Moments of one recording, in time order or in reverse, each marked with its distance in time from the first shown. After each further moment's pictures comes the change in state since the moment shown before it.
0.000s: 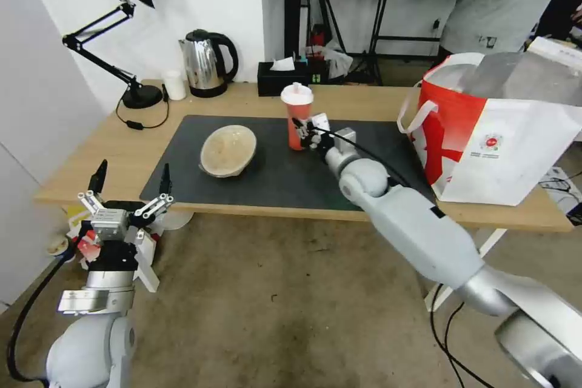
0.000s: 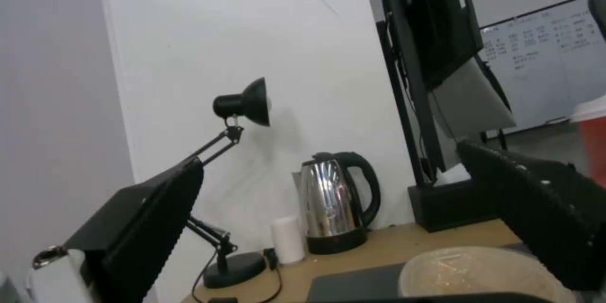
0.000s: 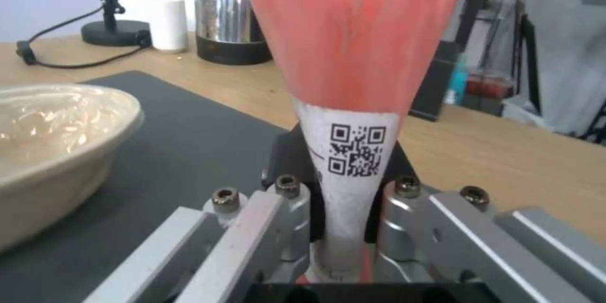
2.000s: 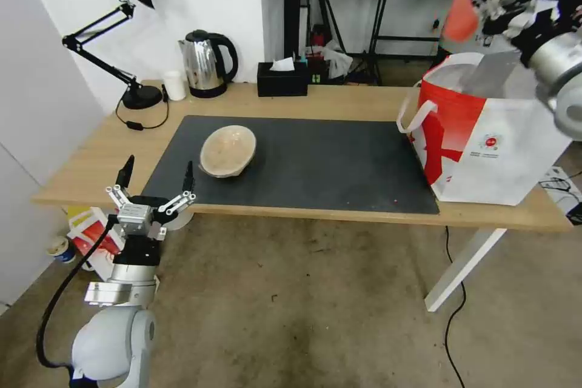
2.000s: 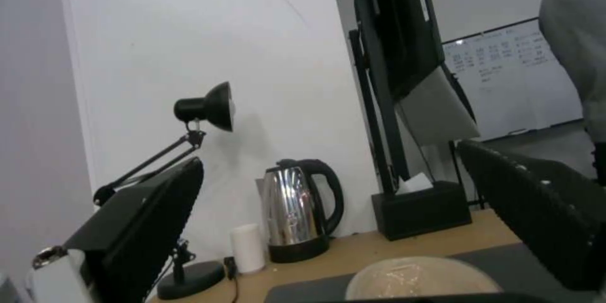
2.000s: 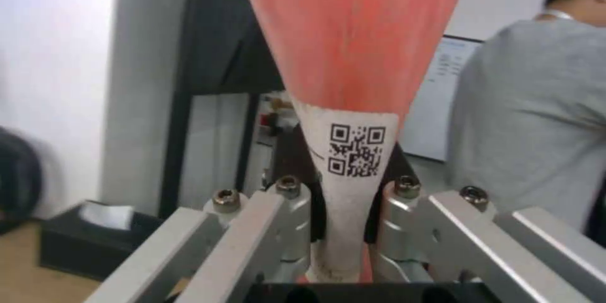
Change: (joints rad) left arm -0.010 -0.001 0.086 0.009 0.020 -0.003 0.002; right arm 0.161 -0.601 0.316 0.194 0.339 -0.035 0.011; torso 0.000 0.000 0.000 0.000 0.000
